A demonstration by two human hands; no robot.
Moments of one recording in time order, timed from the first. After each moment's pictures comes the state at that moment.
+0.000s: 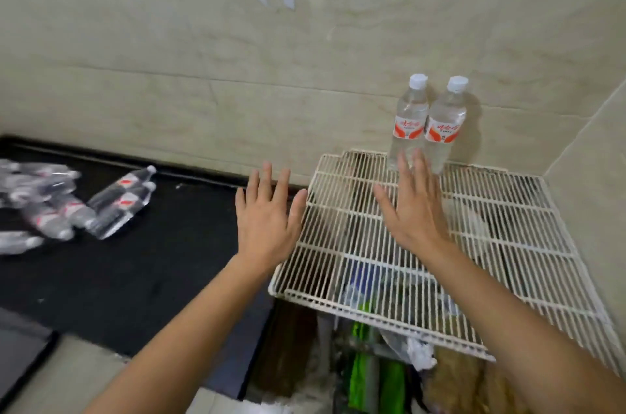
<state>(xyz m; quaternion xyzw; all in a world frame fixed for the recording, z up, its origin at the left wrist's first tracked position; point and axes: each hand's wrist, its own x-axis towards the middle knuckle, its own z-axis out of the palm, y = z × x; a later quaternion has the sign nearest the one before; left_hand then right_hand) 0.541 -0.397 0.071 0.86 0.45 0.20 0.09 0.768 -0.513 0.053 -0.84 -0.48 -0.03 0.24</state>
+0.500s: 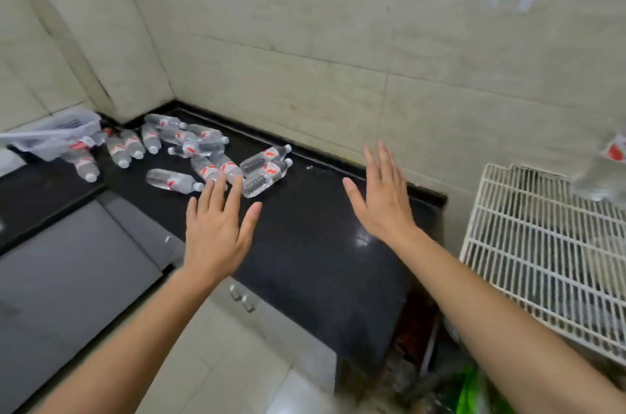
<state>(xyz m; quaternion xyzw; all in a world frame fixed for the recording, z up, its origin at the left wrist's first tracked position) 0.152 -0.327 0.062 0.78 0.59 0.20 -0.02 0.441 -0.341 0.058 -0.72 -0.64 0.00 0.27</state>
